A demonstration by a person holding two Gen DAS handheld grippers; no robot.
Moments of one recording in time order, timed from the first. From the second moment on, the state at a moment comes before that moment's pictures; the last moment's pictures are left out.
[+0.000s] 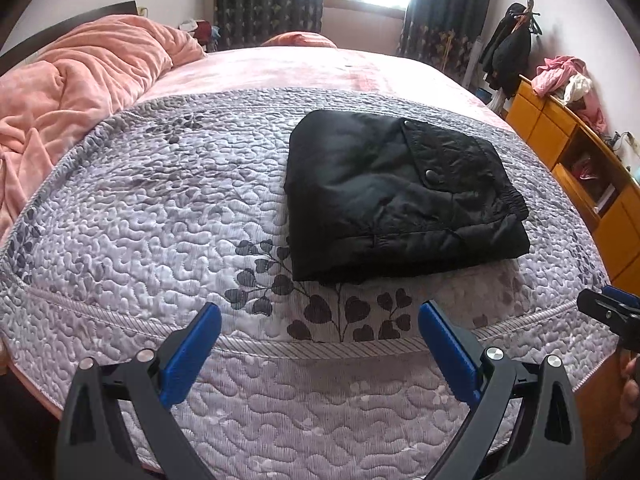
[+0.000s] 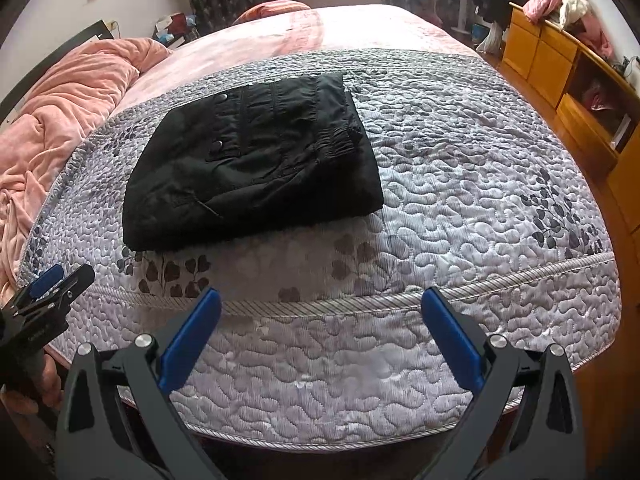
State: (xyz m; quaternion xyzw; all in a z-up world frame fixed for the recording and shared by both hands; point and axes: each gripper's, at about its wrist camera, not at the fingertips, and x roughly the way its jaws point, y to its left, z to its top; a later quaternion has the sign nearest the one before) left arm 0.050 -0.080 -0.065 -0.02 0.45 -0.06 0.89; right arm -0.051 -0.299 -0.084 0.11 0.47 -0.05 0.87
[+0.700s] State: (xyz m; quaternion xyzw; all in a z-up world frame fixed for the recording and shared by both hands) left arm 0.050 -0.084 -0.069 -0.01 0.46 -0.06 0.88; right arm -0.048 -0.296 -0.092 0.11 0.48 -0.05 0.87
